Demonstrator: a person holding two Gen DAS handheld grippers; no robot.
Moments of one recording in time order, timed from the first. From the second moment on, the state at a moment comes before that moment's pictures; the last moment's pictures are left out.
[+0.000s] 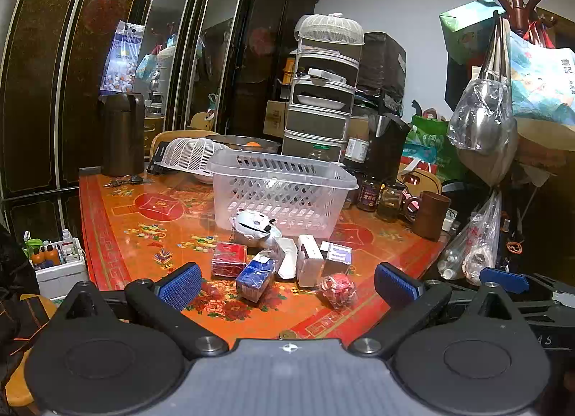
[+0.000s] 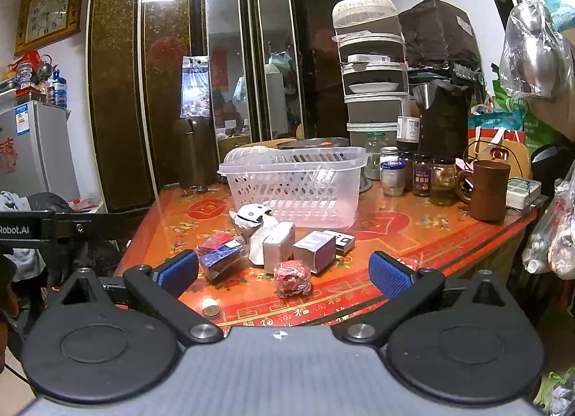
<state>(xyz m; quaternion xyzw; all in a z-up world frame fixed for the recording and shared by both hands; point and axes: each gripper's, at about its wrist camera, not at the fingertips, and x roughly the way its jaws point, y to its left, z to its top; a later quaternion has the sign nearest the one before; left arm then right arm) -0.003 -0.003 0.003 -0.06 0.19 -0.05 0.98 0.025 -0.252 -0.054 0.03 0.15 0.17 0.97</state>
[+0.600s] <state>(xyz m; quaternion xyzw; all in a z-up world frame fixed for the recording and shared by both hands) 0.001 -0.002 -0.003 -0.07 0.19 -0.05 0.98 0.027 -0.253 -0.055 0.04 0.16 0.17 0.97</state>
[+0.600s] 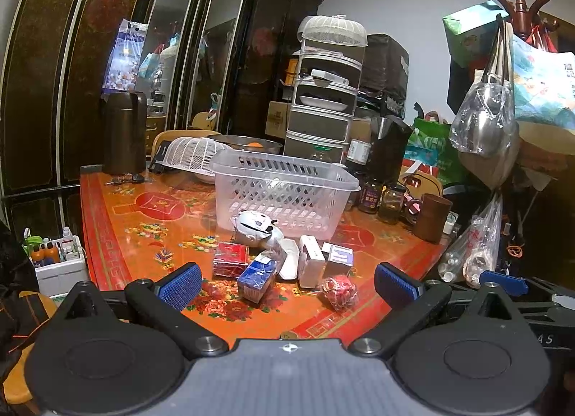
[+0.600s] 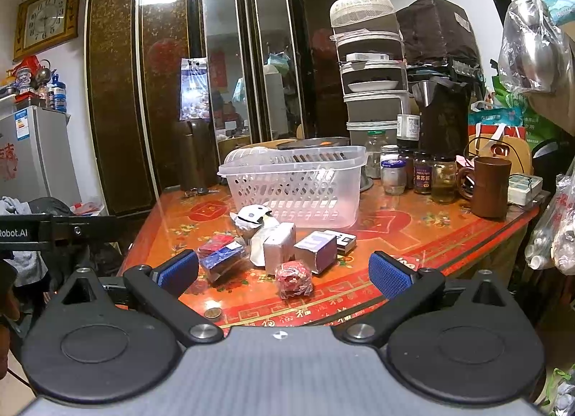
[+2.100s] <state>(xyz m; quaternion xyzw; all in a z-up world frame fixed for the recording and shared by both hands) 0.001 -0.002 -0.005 -0.07 0.19 -0.05 0.98 0.033 -0.255 -0.062 0.06 0.17 0.18 0.97</state>
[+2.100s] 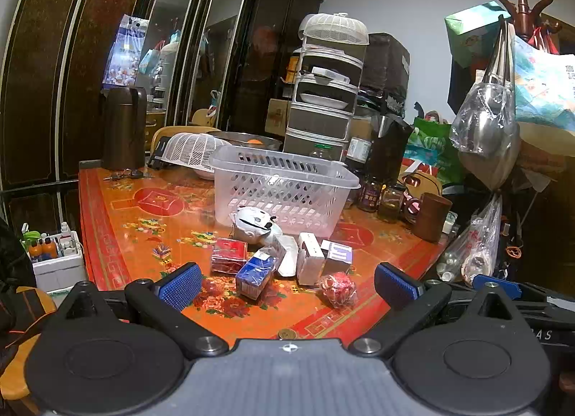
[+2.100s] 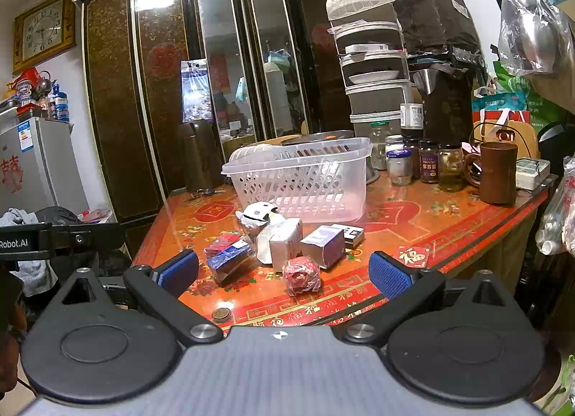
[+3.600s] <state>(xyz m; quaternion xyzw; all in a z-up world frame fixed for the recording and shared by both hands) 0.144 -0.013 -0.087 -0.02 0.29 -0.05 0.96 0.110 -0.228 -0.154 0.04 0.18 0.16 0.97</state>
